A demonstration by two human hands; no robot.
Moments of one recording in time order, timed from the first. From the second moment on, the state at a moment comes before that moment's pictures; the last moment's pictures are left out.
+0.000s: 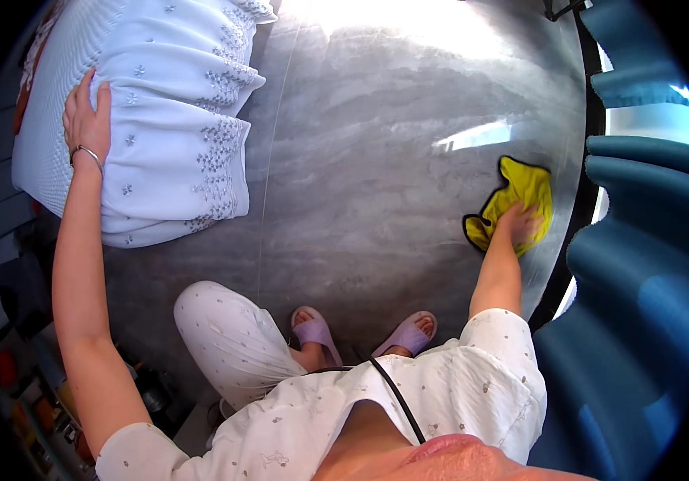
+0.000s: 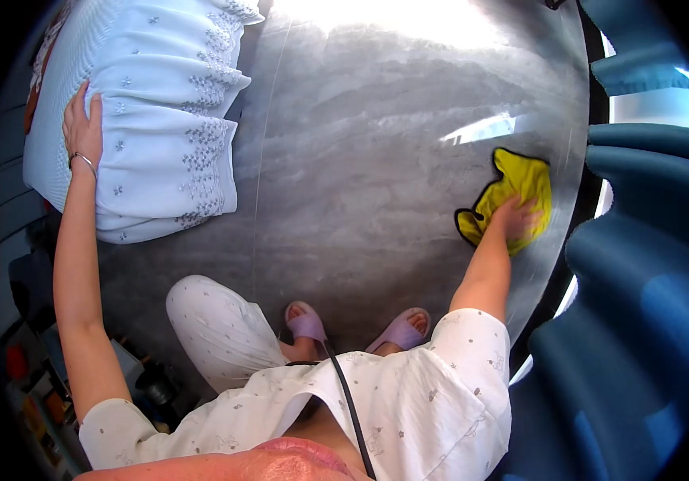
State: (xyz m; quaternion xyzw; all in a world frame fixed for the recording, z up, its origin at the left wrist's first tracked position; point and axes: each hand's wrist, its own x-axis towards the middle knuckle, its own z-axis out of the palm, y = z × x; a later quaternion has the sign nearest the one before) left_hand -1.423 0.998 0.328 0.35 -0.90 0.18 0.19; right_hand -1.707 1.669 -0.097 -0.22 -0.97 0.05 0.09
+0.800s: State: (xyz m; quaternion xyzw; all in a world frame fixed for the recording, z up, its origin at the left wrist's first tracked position) left_hand -1.422 1.005 0.326 0.36 -0.89 0.20 0.19; right_hand -1.515 1.403 -0.036 0.45 -0.87 0.15 -0.11
